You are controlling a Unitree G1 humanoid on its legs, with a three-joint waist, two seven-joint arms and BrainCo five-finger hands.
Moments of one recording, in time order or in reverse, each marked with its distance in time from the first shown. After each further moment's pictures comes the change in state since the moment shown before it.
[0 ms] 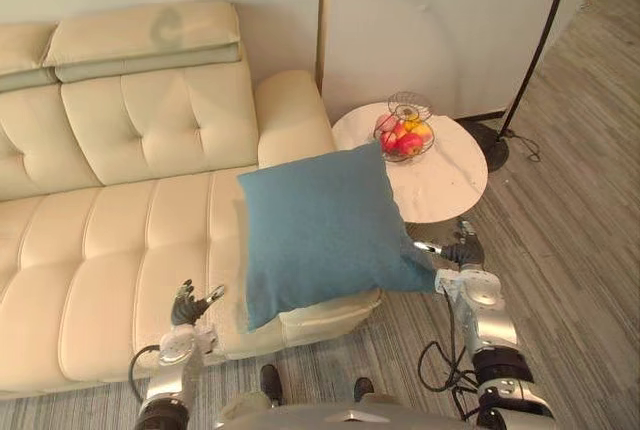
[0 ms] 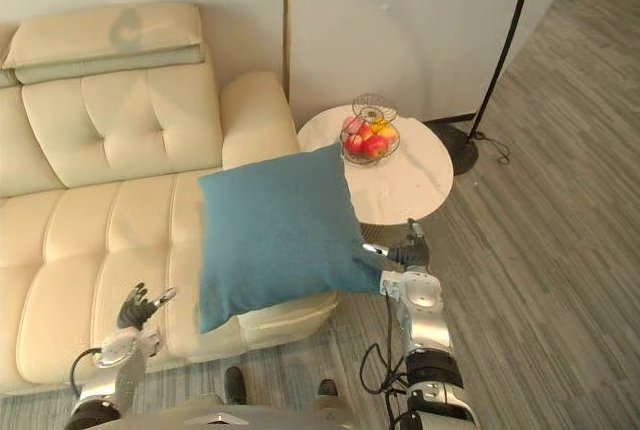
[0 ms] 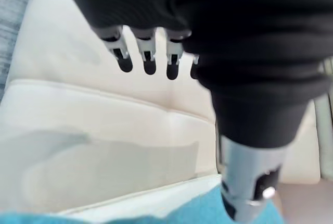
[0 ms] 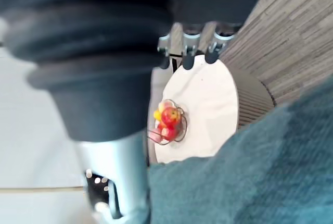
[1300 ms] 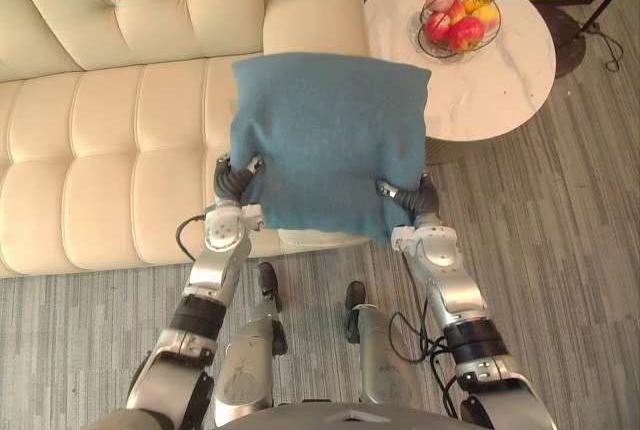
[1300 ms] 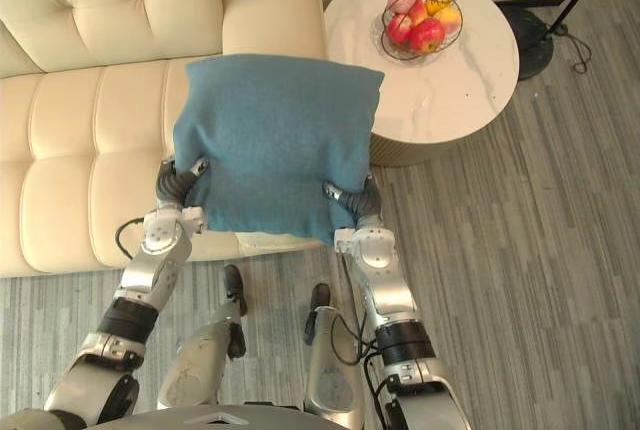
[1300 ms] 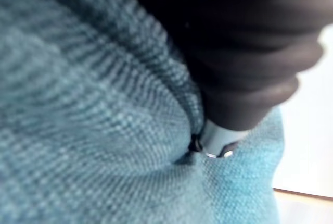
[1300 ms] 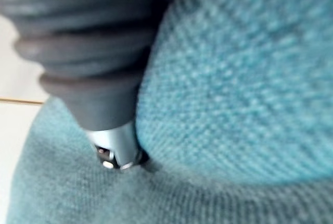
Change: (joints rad) left arm -0.336 -0.017 -0.206 -0.342 -0.036 -0.011 0.150; right arm -0.016 0.041 0.271 -0.313 0.066 0.003 -0.073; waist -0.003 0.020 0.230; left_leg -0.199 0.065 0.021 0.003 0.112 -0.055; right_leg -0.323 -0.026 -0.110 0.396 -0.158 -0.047
